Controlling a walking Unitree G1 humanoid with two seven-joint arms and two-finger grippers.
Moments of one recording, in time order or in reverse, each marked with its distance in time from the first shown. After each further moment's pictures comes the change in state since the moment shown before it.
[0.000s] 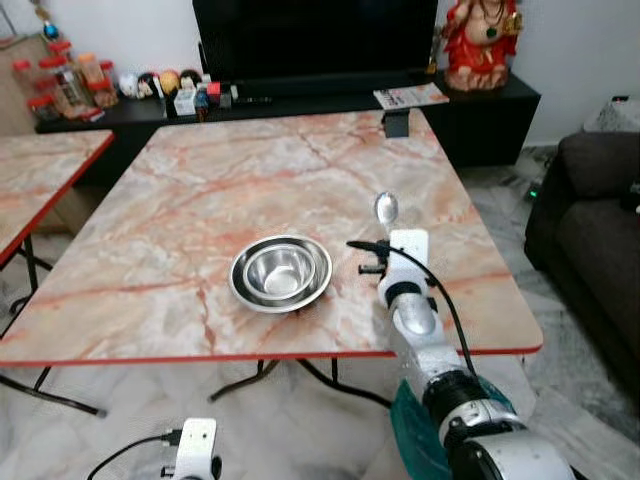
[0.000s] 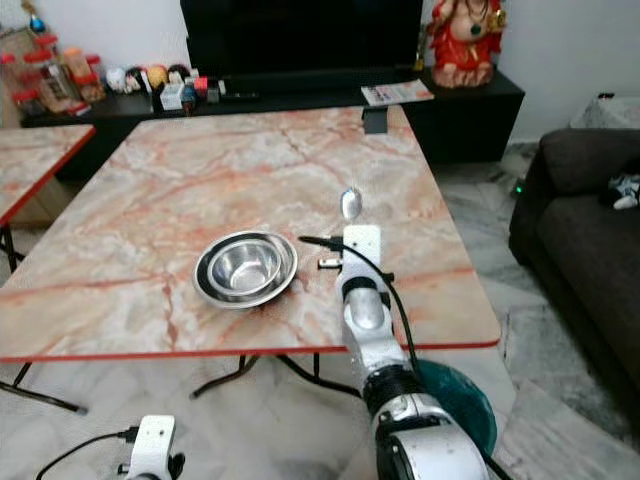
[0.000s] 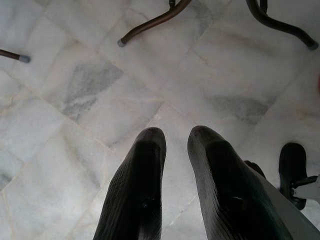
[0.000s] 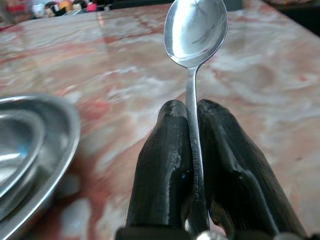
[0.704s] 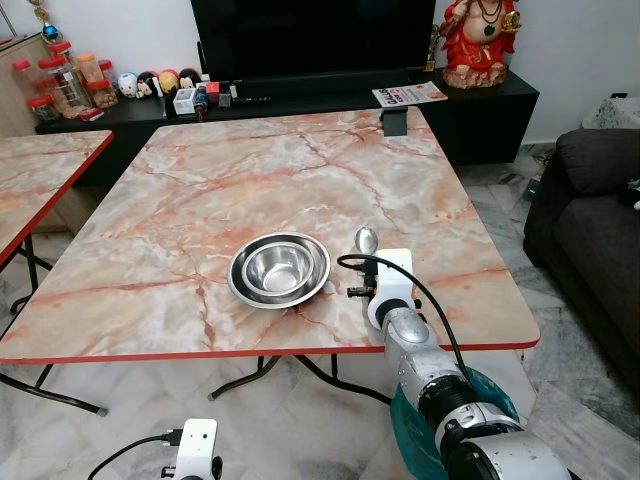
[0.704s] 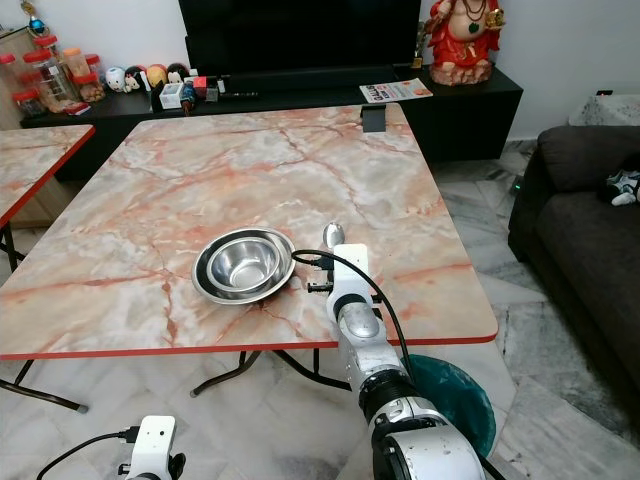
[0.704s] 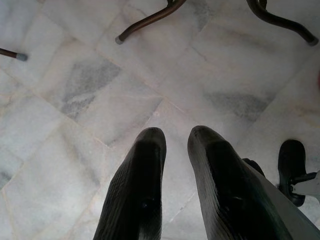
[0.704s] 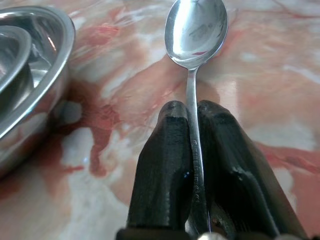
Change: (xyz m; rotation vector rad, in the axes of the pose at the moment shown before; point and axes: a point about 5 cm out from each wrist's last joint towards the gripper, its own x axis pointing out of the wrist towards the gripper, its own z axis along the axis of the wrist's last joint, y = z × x) left arm 0.000 0.000 -0.001 0.001 0.004 -0.004; right arm -0.005 0.007 -0.028 0.037 0.208 0.087
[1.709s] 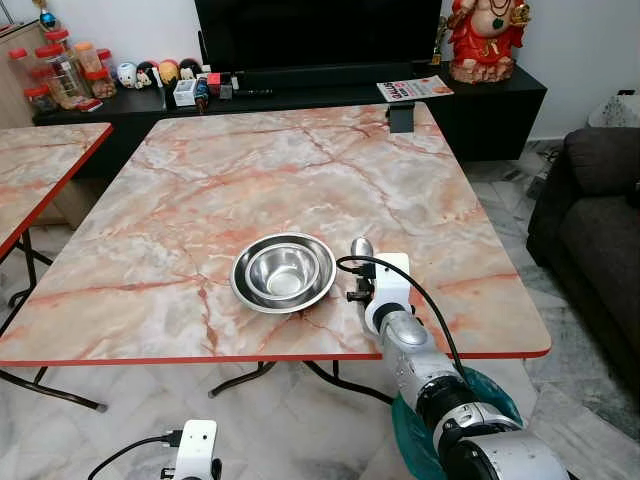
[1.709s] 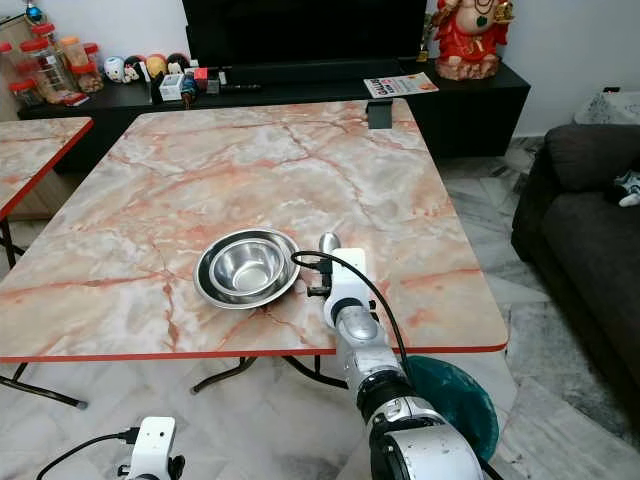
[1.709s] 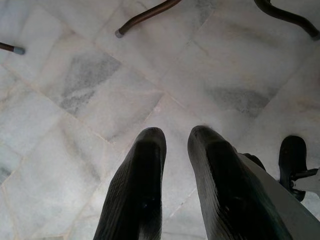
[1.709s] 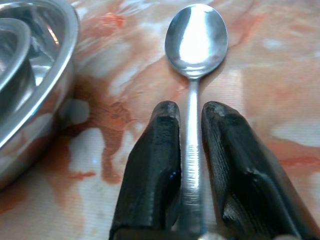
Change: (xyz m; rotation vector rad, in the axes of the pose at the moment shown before) left arm 0.000 0.001 -0.001 0.005 0.017 -0.001; right arm 0.000 0.002 -0.004 0.038 0.027 -0.013
